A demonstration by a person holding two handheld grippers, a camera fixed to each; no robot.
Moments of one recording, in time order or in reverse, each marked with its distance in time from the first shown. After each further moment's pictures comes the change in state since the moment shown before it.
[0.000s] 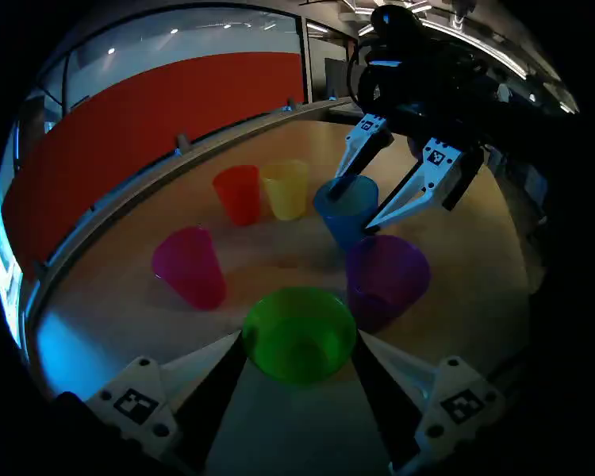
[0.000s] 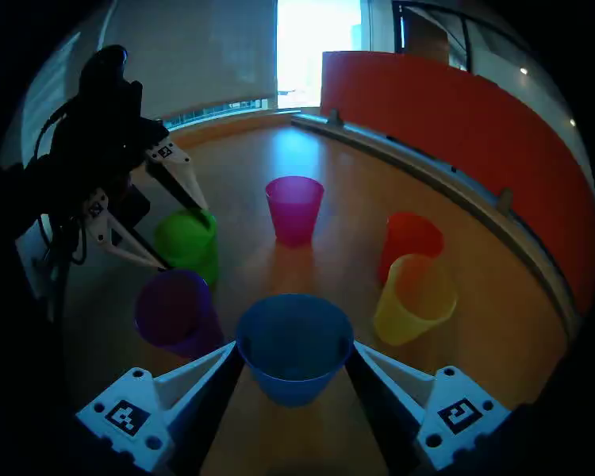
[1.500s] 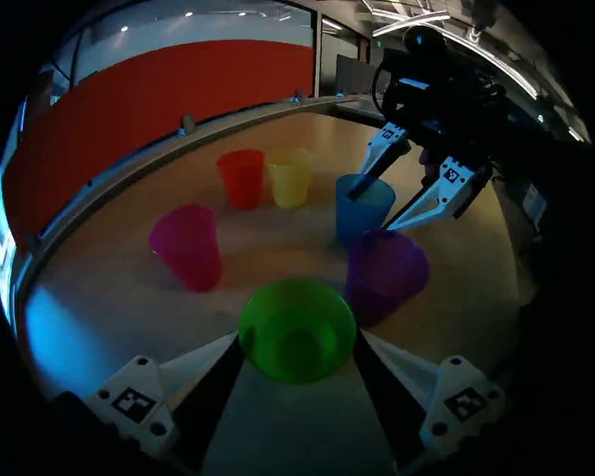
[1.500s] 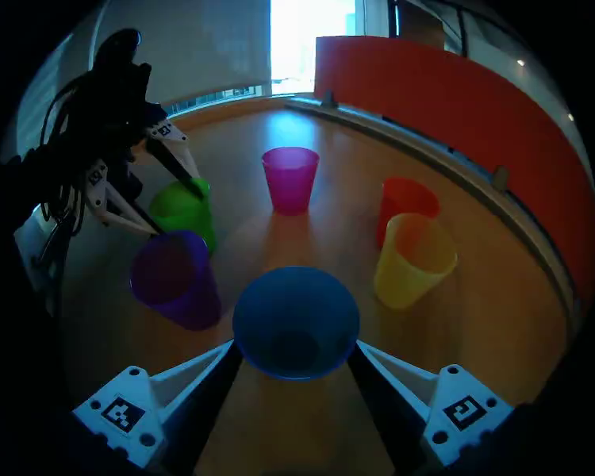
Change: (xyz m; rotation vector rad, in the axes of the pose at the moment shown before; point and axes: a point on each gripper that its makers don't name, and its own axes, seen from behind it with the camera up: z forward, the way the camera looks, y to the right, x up) left arm -0.012 0.005 0.001 -0.035 -0.039 -0.084; right arm -0.034 -0.001 -0.008 -0.020 -0.058 0.019
